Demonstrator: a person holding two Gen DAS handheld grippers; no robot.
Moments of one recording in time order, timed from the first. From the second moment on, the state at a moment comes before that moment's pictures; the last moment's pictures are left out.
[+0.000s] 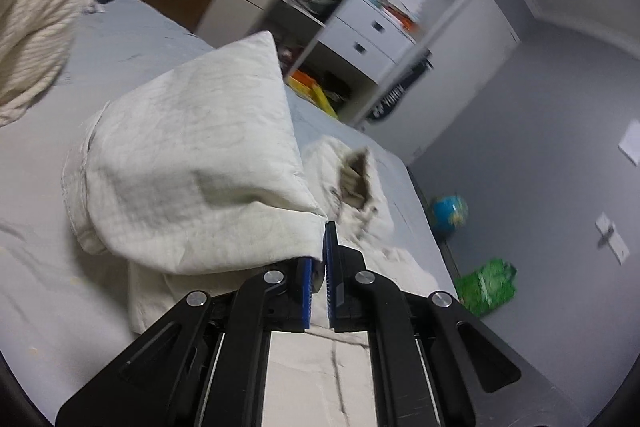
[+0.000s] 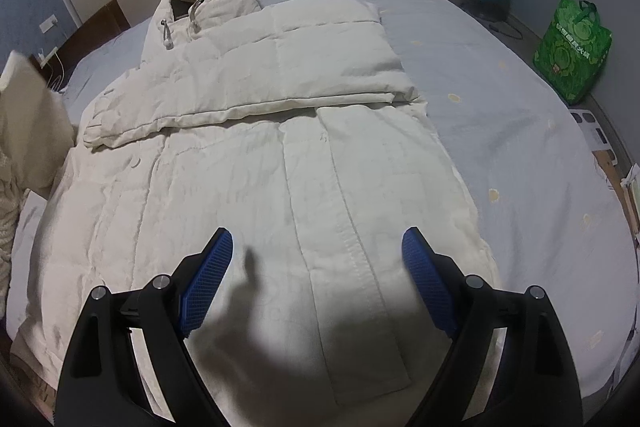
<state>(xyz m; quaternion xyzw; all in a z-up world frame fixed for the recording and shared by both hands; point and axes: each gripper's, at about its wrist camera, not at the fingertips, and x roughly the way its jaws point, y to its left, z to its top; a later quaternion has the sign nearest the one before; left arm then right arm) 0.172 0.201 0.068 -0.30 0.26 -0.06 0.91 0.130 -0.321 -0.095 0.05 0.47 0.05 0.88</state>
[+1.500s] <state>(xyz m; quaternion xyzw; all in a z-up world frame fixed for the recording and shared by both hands) 0.078 0.177 -0.018 -0.23 0.39 0.05 0.89 0.123 -0.298 -0.089 -0.01 0.47 0.05 0.88</state>
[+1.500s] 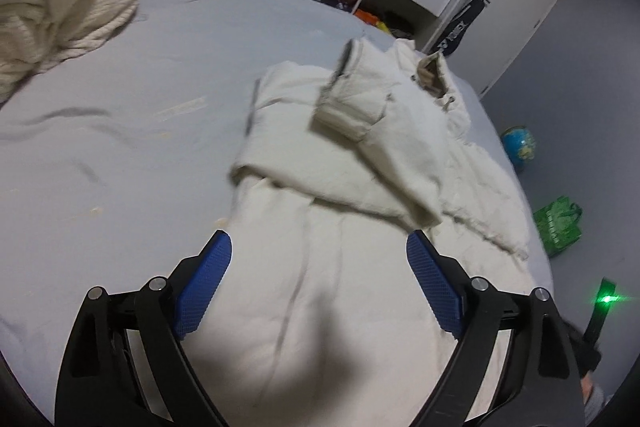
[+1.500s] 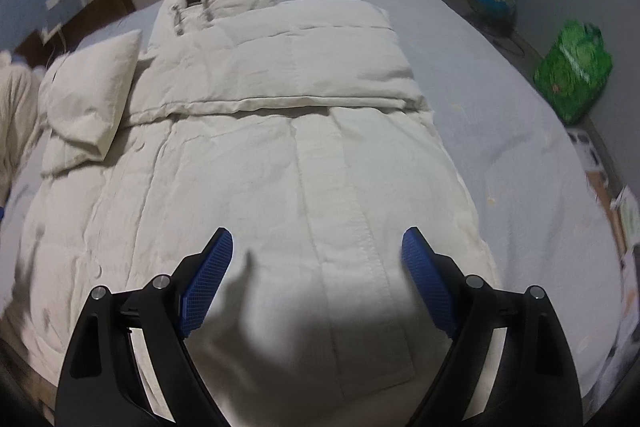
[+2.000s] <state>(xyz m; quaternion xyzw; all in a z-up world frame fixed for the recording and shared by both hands) 0.058 0.221 -0.034 -0.27 0.38 0.14 0.87 0.145 -0.134 -0.049 -0.13 0.43 0.14 0.88</state>
